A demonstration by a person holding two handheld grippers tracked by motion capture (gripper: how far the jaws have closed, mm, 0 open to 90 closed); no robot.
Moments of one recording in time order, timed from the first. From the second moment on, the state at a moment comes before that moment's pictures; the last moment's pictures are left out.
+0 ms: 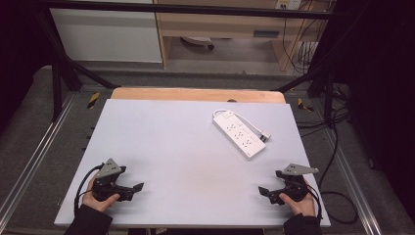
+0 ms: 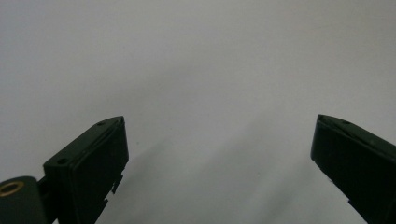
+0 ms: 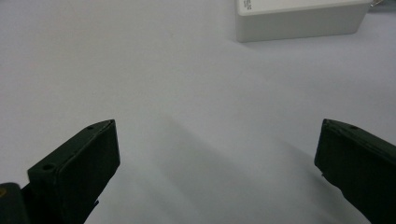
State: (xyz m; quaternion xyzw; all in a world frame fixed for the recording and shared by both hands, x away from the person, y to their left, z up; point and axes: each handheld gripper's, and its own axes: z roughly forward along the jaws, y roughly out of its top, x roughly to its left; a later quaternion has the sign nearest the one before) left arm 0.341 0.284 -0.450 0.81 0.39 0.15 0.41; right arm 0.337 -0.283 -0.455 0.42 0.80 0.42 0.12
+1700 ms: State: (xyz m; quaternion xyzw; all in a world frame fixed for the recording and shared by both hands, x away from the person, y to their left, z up) left arm 0.341 0.285 -0.449 0.81 0.39 0.16 0.41; right arm 0.352 -0.255 -0.429 0.41 0.80 0.41 0.16
